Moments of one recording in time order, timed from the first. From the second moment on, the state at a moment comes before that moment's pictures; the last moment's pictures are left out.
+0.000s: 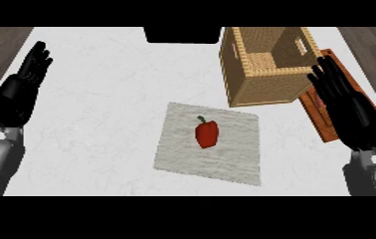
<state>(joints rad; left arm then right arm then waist) -0.30 0.54 -0.01 -1.30 0.19 0.08 -0.09 -0.16 -0.33 -0.05 -1.61 -0.33 0.05 0.12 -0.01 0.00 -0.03</state>
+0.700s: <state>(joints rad) -0.27 0.41 -0.14 -1.27 0.14 0.13 0.11 -0.20 -0.05 0.18 -1.55 -0.23 0.25 -0.56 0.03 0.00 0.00</state>
